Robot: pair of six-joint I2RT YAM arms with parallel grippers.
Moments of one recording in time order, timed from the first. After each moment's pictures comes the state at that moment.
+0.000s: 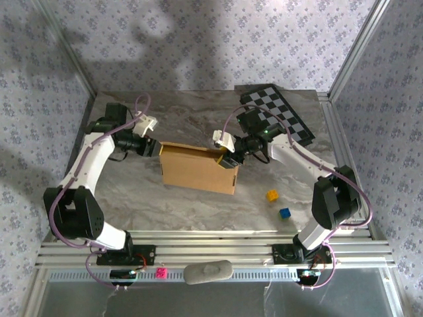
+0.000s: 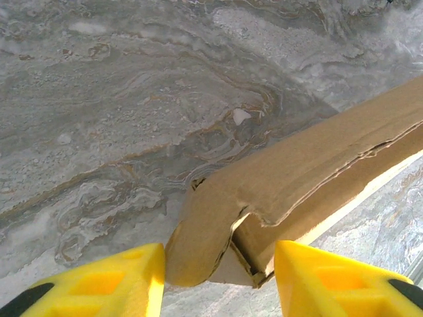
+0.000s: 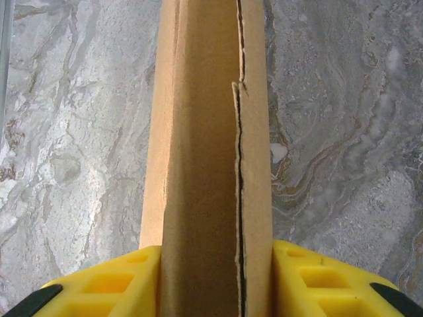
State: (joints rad) left arm -0.07 1.48 1.28 -0.95 0.55 0.35; right arm 0.53 1.63 1.31 -0.68 -0.56 -0.73
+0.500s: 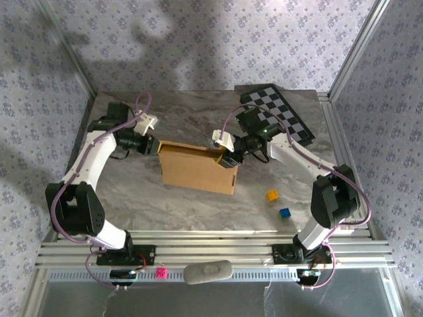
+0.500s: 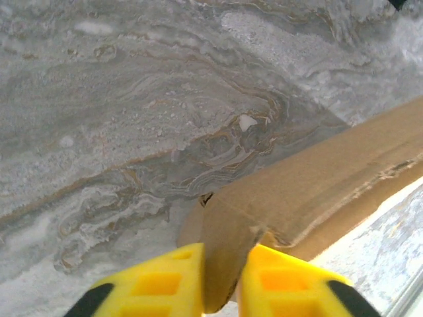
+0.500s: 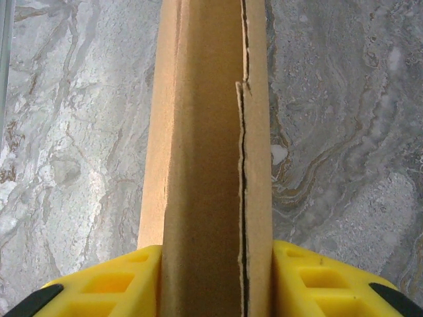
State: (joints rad) left arm -0.07 1.51 1.30 -0.92 0.55 0.31; right arm 0.53 1.64 1.32 -0.69 -0.57 -0.73
